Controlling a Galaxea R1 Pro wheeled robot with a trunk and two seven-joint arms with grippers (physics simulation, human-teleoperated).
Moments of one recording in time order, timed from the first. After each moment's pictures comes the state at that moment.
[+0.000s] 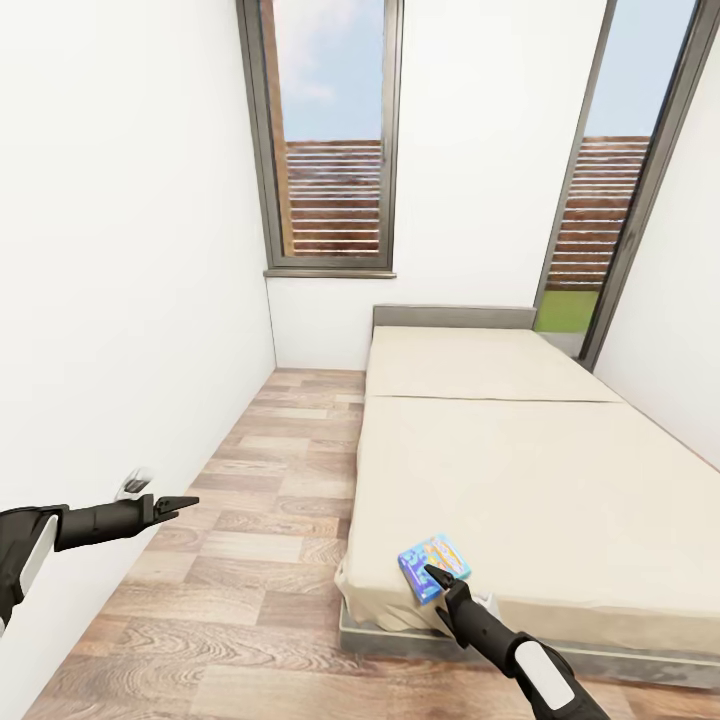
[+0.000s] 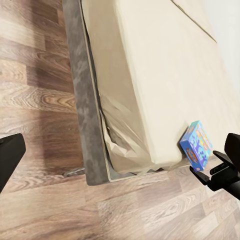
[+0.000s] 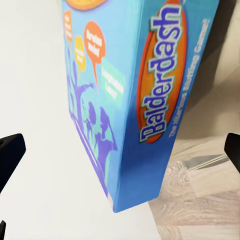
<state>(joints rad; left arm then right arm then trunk) -0.69 0.44 0.26 -0.74 0.05 0.82 -1.15 -0.43 -0.01 -0.14 -0.51 -0.96 0.48 0.46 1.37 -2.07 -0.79</state>
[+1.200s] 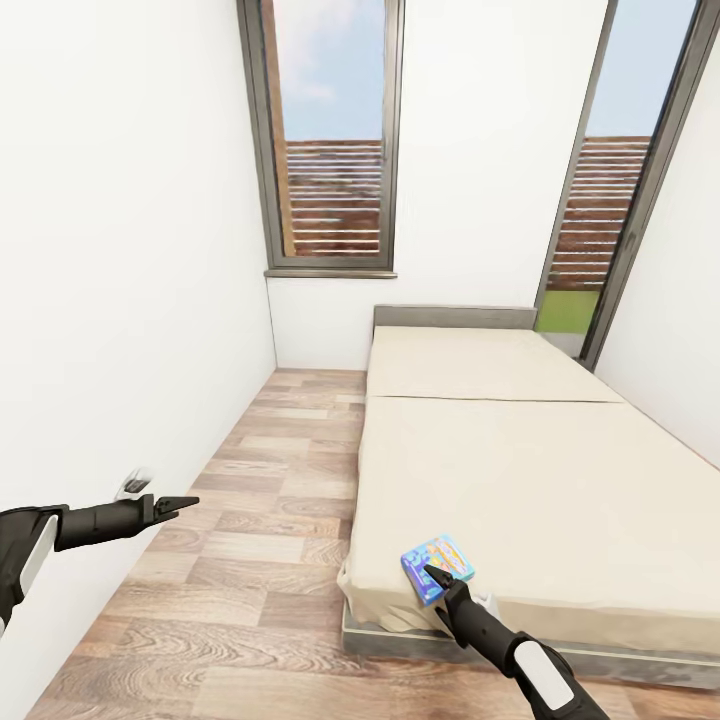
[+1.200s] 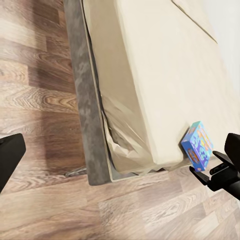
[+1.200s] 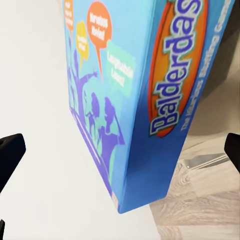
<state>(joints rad) -0.69 0.44 0.26 -0.74 0.05 0.82 -1.15 -0.43 -0.01 -0.14 -0.51 -0.96 0.48 0.46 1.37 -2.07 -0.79</state>
